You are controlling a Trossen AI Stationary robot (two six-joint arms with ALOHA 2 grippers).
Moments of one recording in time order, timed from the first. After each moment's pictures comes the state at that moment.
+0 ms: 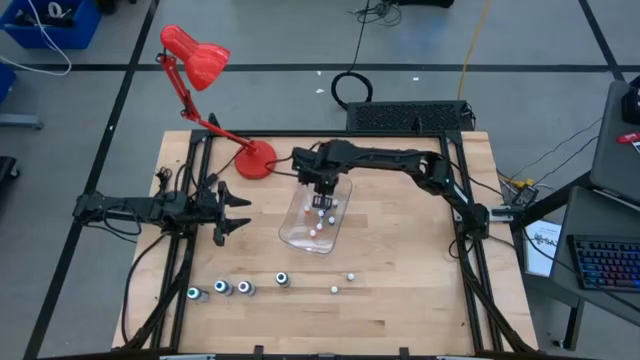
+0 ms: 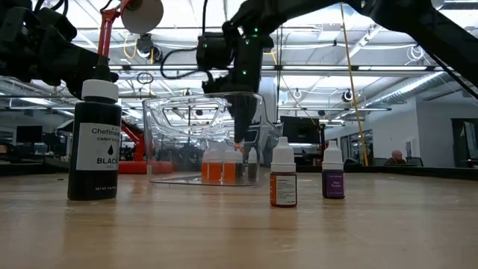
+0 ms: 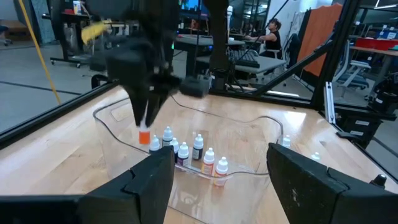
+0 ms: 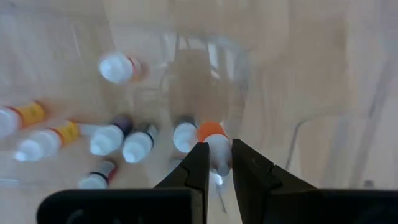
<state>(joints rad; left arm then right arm) -0.10 0.08 0.03 0.00 -0.16 -0.14 -0.24 2.27 2.05 -1.19 0.05 -0.07</state>
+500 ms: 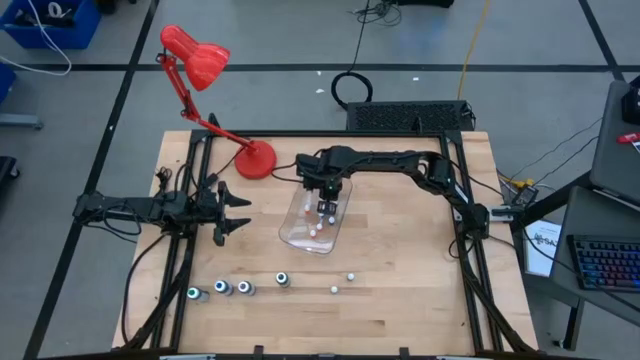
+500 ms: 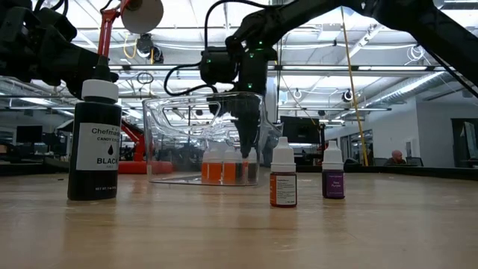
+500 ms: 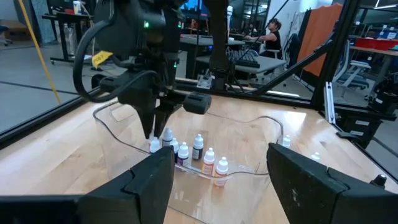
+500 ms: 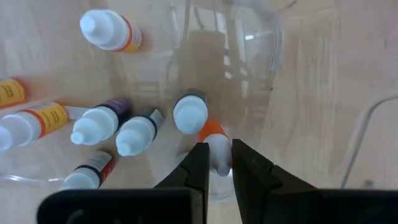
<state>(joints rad) -0.10 0.08 0.03 0.00 -0.16 -0.14 -0.24 2.27 1.91 -1.10 0.00 -0.07</state>
